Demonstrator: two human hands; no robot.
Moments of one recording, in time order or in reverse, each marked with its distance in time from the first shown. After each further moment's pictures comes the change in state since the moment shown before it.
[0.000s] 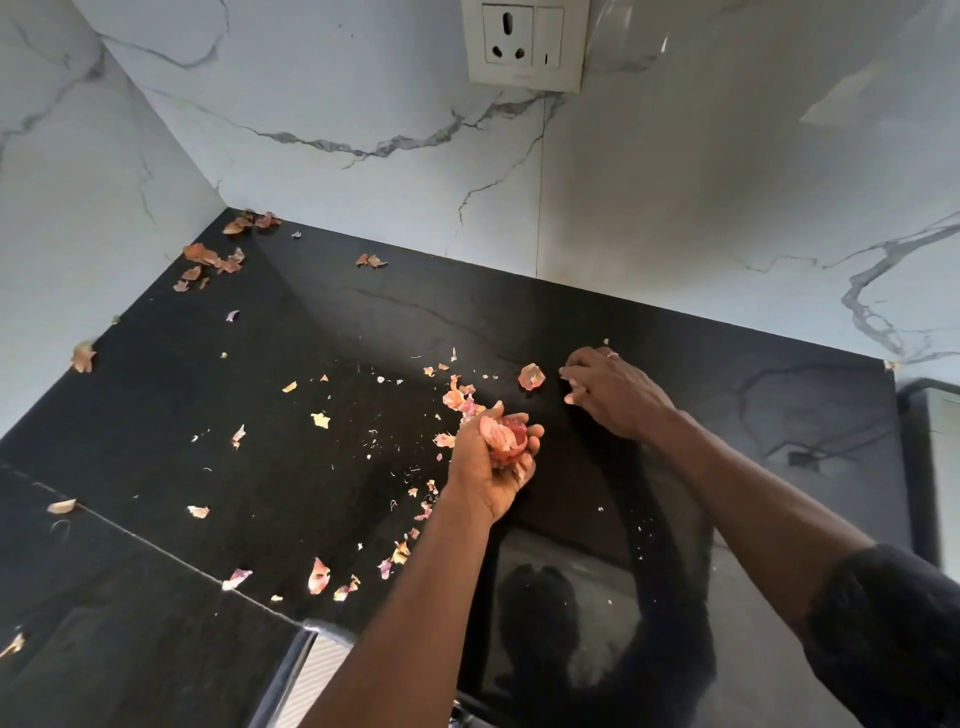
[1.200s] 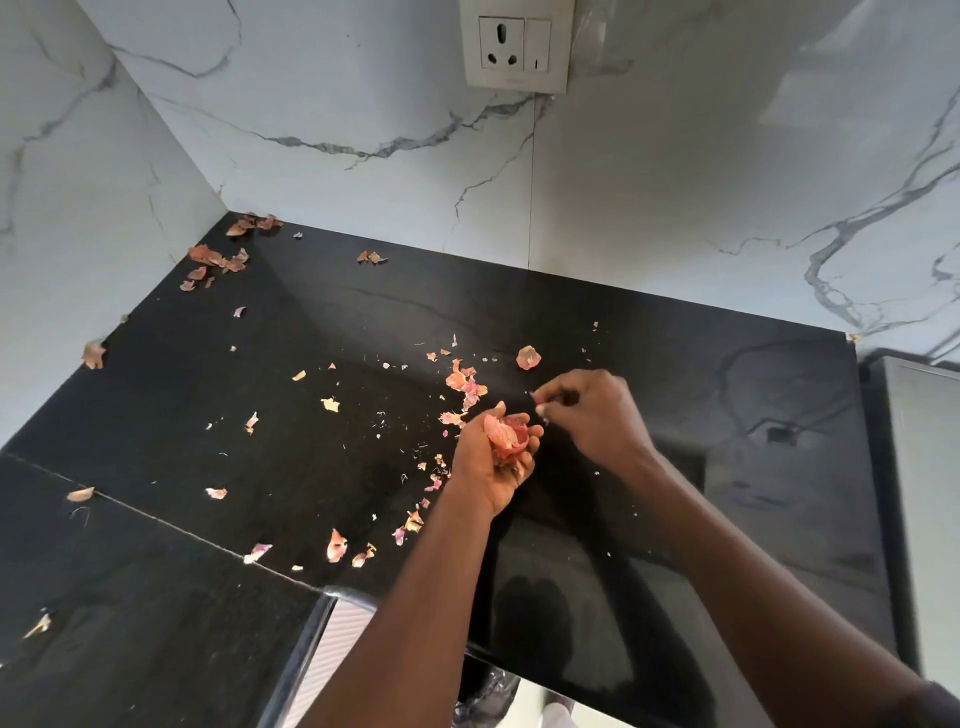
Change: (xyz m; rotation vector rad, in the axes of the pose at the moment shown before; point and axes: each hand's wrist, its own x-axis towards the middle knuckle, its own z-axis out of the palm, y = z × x) left_hand -0.023 -0.017 -0.019 0.065 -0.003 -0.006; right_hand -0.079 -0.104 -0.015 0.650 0.302 0.282
